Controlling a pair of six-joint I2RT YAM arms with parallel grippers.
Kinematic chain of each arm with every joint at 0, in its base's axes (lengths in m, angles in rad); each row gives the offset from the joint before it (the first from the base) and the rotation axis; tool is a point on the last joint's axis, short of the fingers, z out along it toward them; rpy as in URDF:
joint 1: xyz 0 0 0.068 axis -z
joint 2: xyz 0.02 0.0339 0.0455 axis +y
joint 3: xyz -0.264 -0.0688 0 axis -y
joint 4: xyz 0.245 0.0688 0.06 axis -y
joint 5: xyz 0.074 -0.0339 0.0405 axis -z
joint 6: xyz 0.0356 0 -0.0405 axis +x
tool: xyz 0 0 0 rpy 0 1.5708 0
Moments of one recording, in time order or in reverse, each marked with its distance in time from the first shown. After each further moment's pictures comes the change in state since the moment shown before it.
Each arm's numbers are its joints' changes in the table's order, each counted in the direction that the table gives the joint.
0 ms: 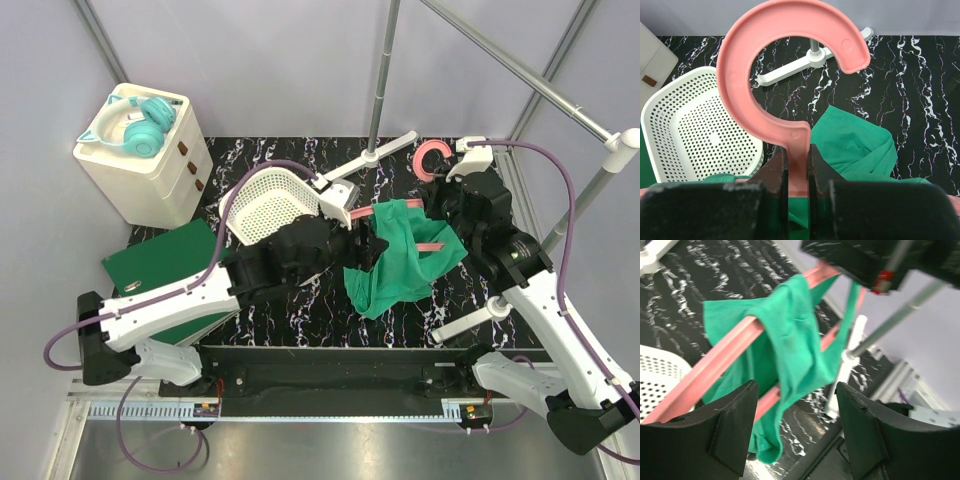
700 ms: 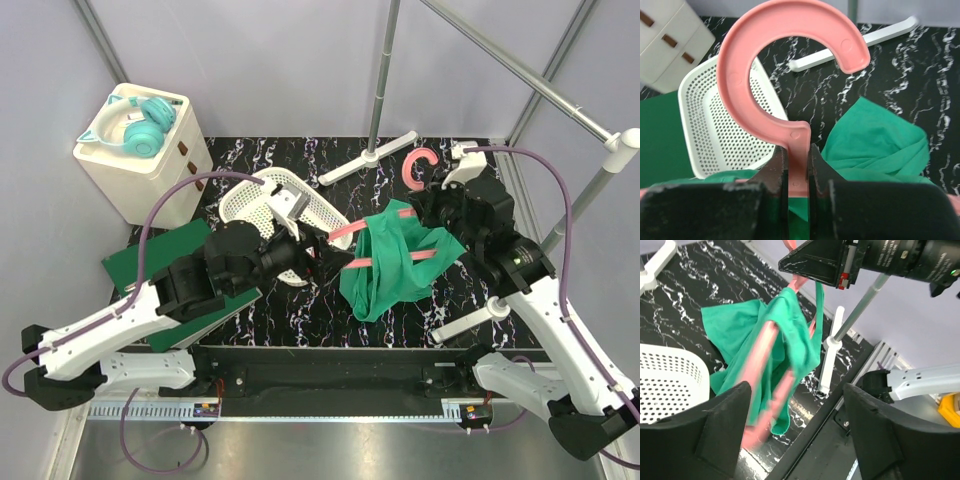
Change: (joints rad) left arm -0.021 -0.276 -0.045 -0.167 0.132 0.075; right arm 0.000 -0.033 -0.036 -0.006 -0.171 0.023
